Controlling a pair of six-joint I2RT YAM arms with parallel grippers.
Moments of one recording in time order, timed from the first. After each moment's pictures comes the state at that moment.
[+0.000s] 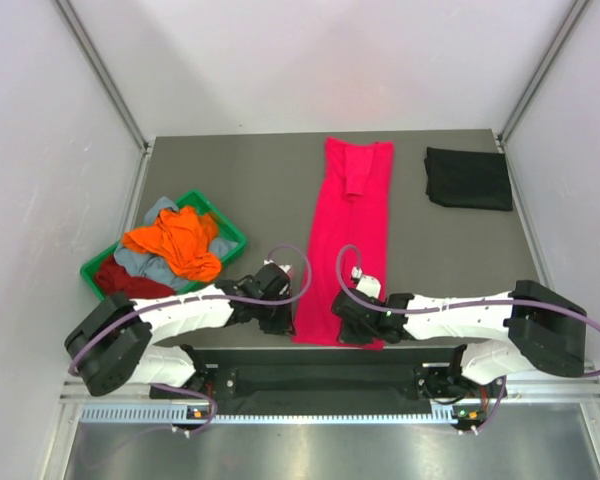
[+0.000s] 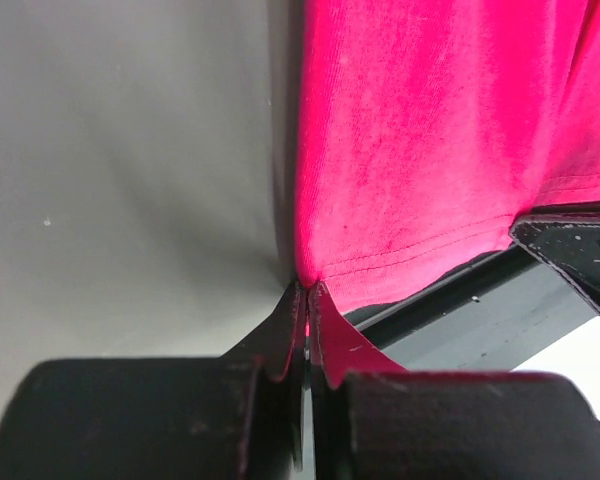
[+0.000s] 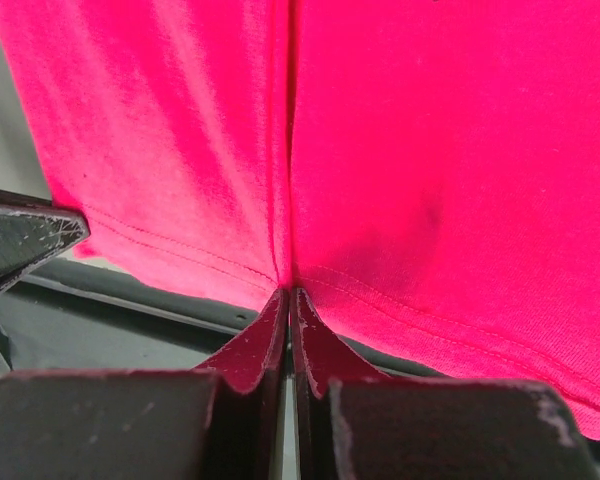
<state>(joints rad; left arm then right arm) -0.86 1.31 0.54 -0.31 0.19 -0.80 1.19 1.36 0.62 -0.36 0.18 1.25</state>
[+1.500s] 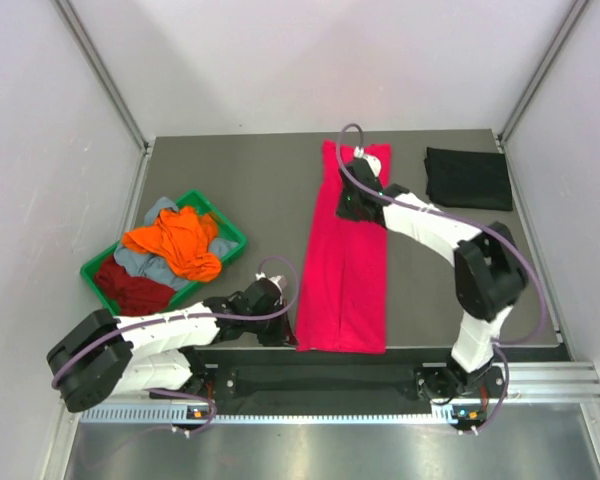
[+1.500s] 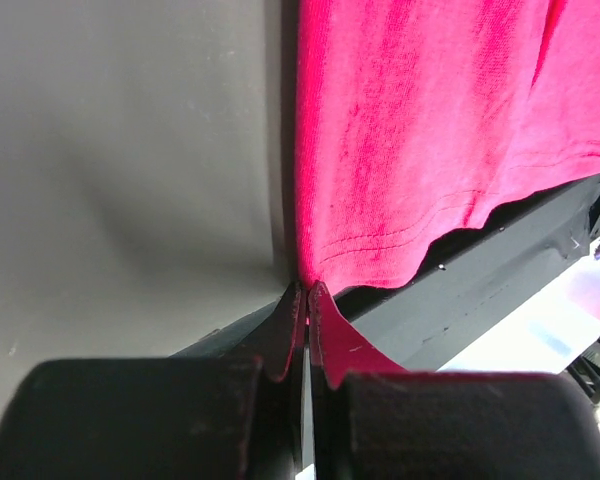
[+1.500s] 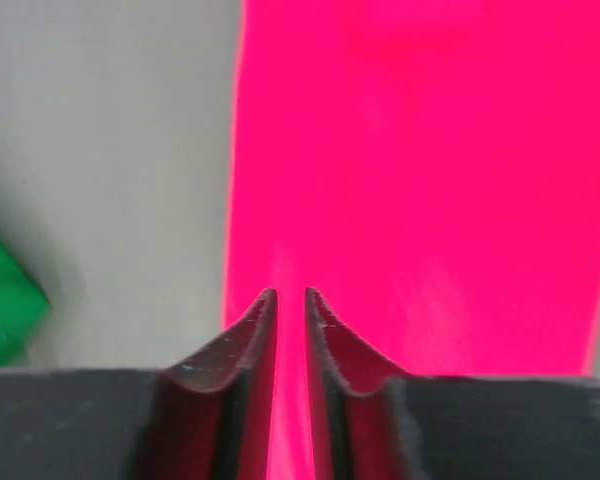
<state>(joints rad) -0.92 1.16 0.38 -0.17 0.23 -0.99 0.60 1.76 1.33 -0.39 0.20 0.70</state>
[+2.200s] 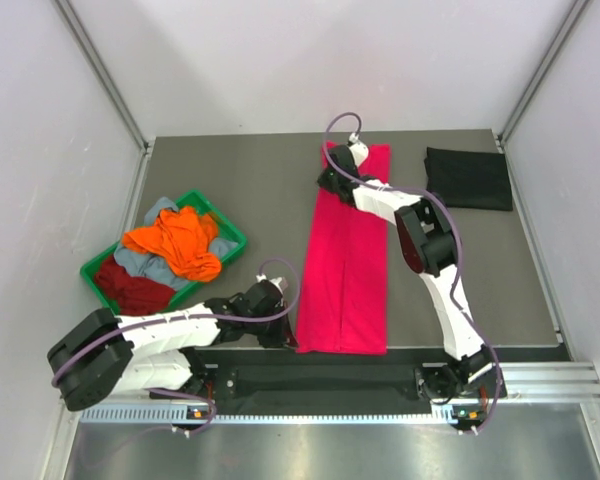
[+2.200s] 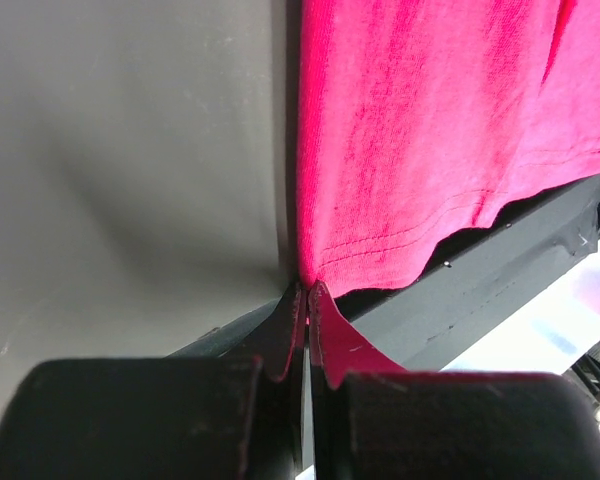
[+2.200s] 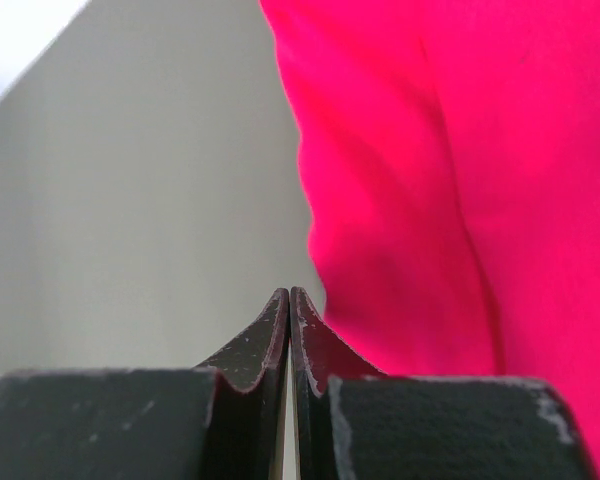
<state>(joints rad) -0.94 1.17 0.37 -0.16 0.22 -1.00 0.52 2.37 1.82 -0.04 0.24 0.89</state>
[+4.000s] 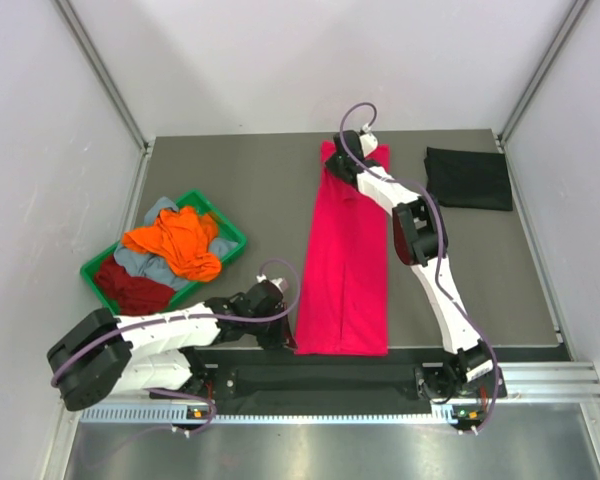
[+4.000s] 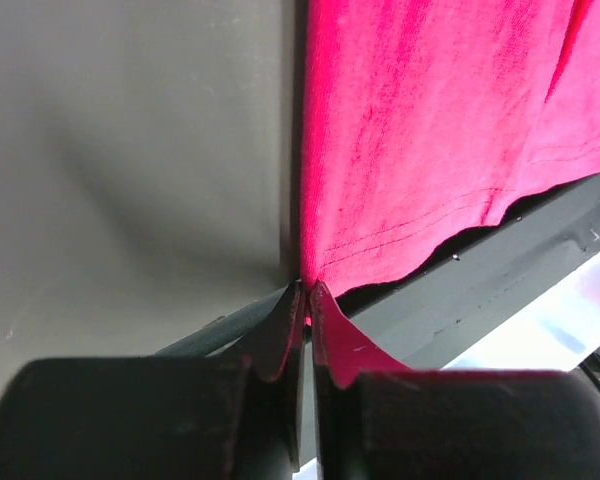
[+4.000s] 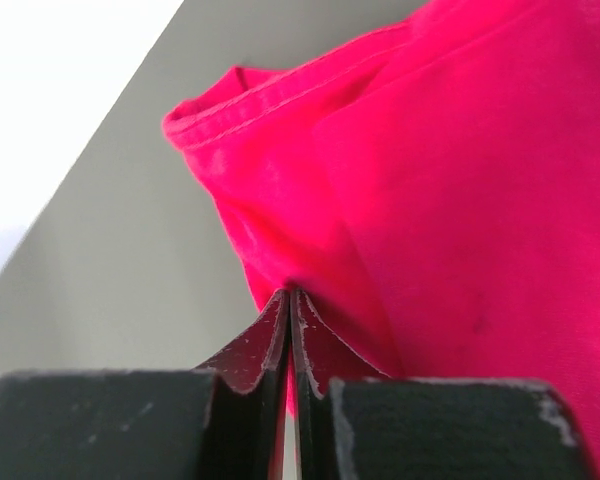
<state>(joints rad) -0.94 1.16 0.38 -0.21 0.22 -1.00 0.43 2.66 2.28 -0.21 0.20 1.04</state>
